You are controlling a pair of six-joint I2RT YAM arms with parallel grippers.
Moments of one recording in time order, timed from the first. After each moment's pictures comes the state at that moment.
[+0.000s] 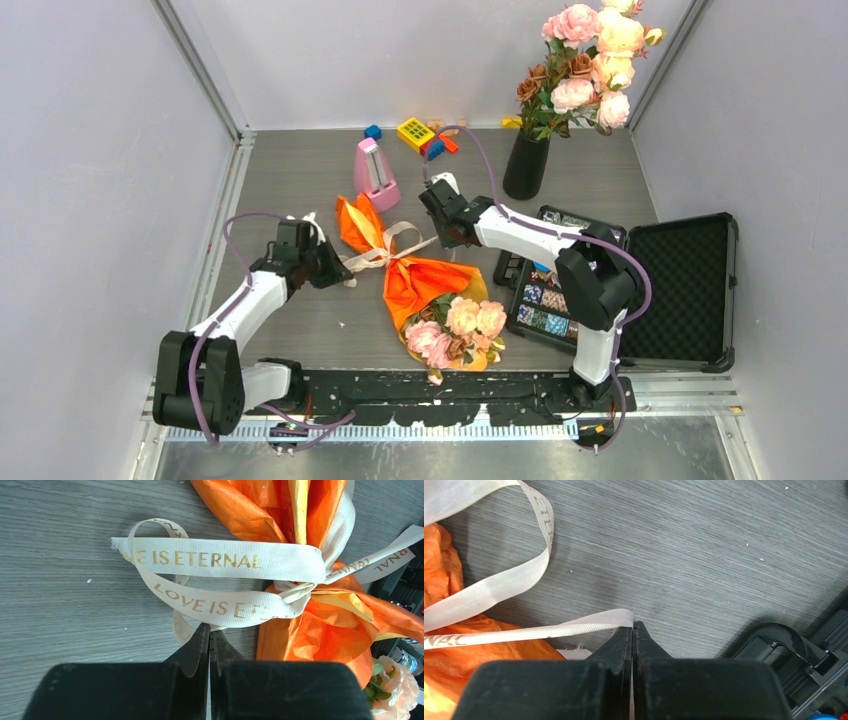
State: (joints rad) left arm -0.14 1.19 0.60 -0.31 0.28 -0.53; right arm 0.75 1.87 1.38 -0.52 0.36 0.30
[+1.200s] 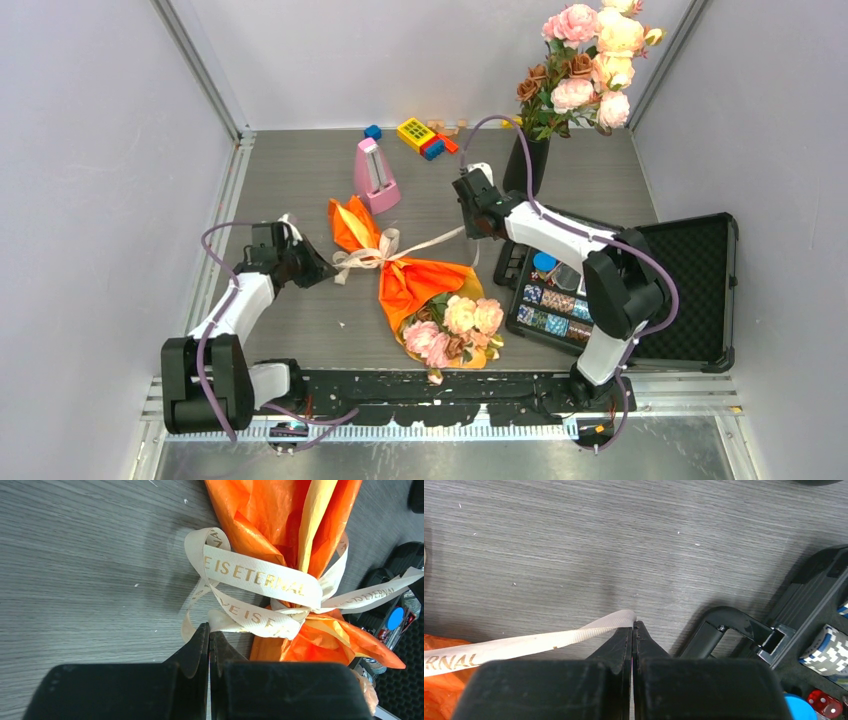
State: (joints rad) left arm 0.05 1.18 0.58 -0.30 0.39 -0.55; right arm 0.61 1.75 1.26 -0.48 0.33 0.34
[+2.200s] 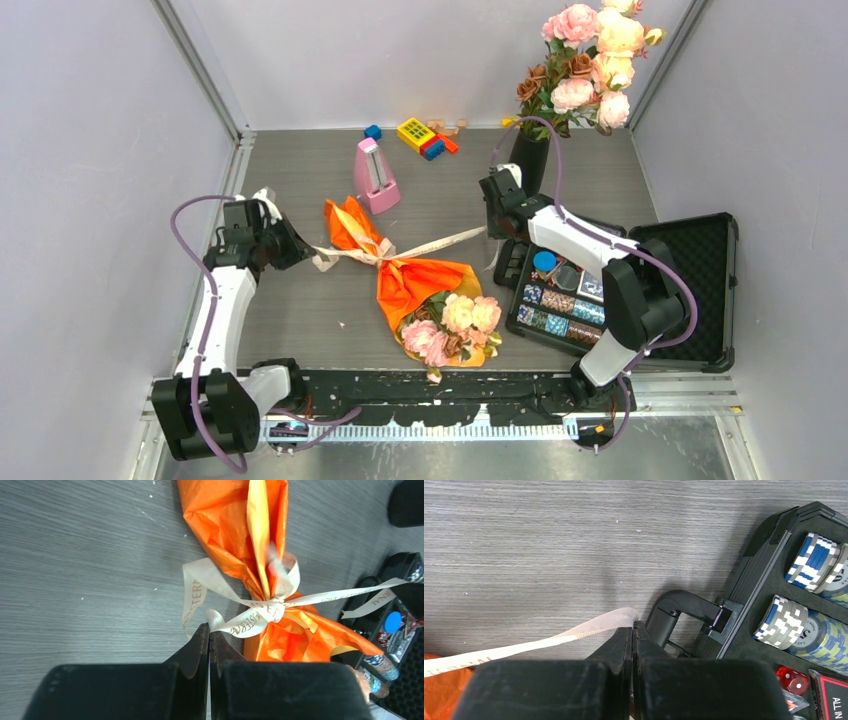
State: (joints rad) left arm 0.12 1.06 0.83 -0.60 0.34 -0.42; right arm 0.50 1.64 1.14 -0.46 0.33 0.37
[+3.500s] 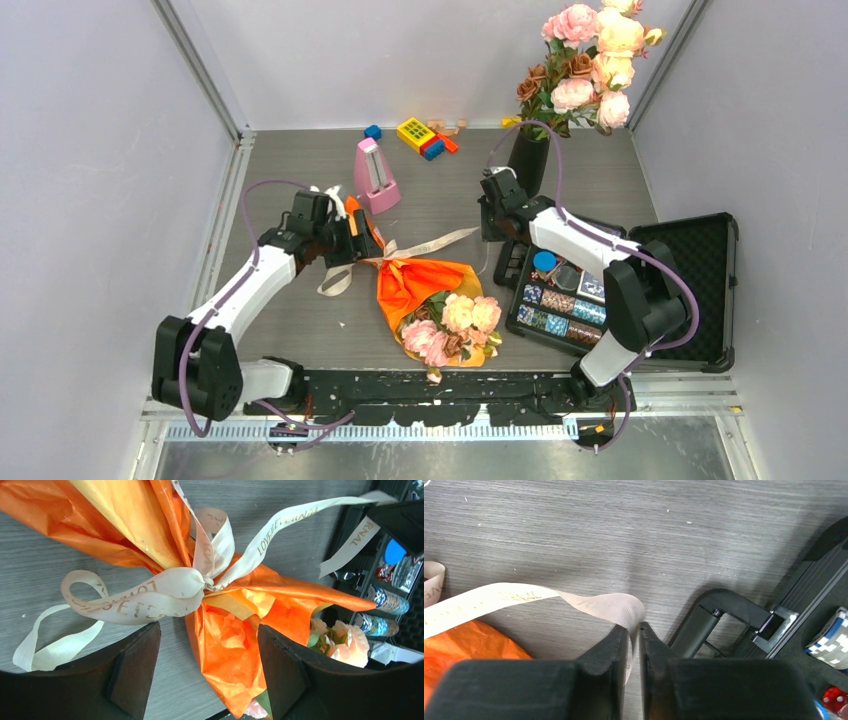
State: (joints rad) left arm -0.27 1.25 0.87 -0.47 0.31 -0.49; right arm 0.50 1.63 1.13 -0.42 0.17 0.38
